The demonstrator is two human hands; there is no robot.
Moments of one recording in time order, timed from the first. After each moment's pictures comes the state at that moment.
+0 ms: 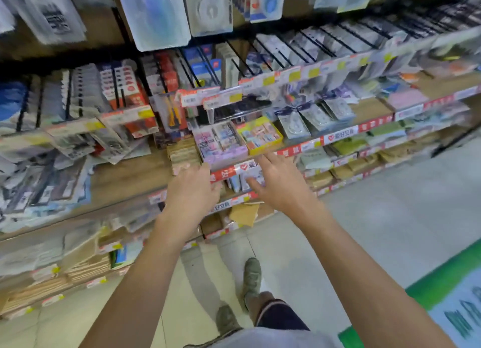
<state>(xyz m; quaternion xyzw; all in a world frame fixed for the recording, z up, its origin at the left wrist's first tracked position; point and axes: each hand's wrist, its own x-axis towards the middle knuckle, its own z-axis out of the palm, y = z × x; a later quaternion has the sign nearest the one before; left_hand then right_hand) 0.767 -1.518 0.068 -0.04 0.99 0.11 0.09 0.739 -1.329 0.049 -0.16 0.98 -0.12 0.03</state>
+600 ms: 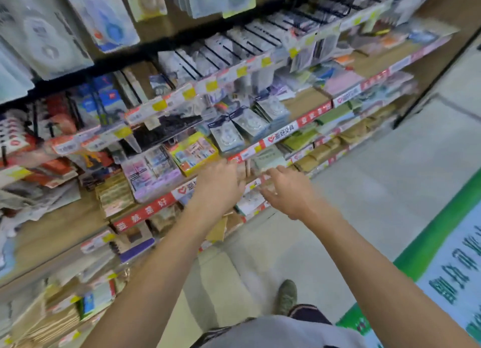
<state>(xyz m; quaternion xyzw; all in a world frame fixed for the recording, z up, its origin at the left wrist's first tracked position) 0.681 -1.275 0.069 0.16 0.98 0.03 0.08 0.707 -1.105 0.030 -0.04 0.99 -0.12 0.10</state>
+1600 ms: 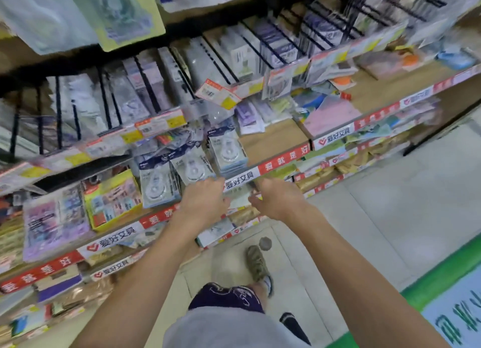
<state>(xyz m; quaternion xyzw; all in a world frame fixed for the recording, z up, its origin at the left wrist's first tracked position) 0.453 -1.056 0.001 0.09 0.97 -0.01 0.21 0.451 -0.881 -0.016 -0.09 0.96 -0.09 0.23</state>
